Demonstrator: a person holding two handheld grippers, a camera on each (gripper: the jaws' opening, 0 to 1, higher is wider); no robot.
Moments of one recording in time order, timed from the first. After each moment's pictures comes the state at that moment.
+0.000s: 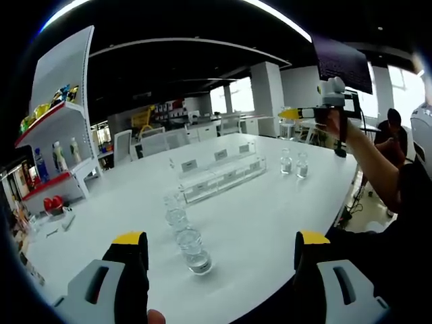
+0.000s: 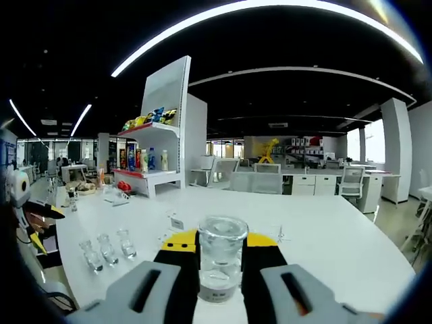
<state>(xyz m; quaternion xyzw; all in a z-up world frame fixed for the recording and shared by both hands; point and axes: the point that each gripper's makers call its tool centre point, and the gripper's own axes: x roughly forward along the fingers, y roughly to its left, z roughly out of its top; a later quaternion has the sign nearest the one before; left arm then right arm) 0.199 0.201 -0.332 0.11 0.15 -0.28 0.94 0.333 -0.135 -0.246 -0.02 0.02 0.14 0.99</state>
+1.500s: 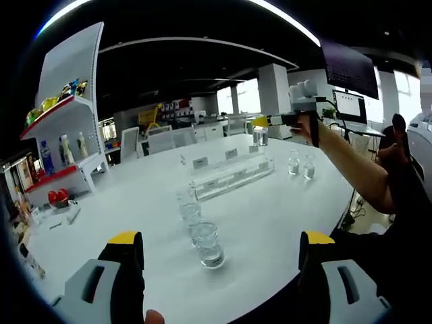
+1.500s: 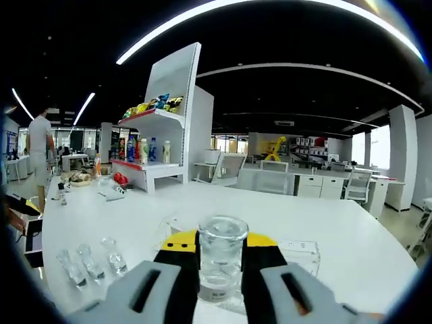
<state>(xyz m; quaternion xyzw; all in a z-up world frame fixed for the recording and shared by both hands) 0.202 0.228 -0.332 0.09 0.15 -0.26 0.95 0.423 -0.059 -0.268 -0.04 0.04 0.15 0.99</state>
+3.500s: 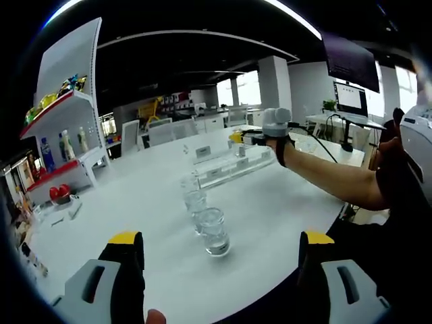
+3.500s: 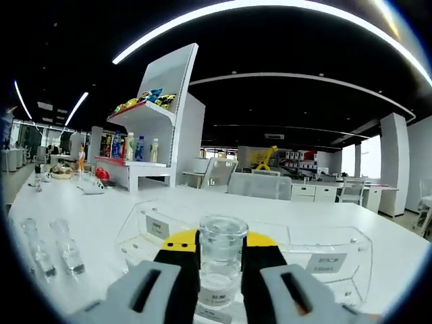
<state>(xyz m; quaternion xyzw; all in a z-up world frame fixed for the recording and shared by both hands) 0.200 0.241 -0.347 0.10 0.17 -0.26 0.94 0.493 -0.025 -0.344 -0.05 -0.02 0.11 0.99</state>
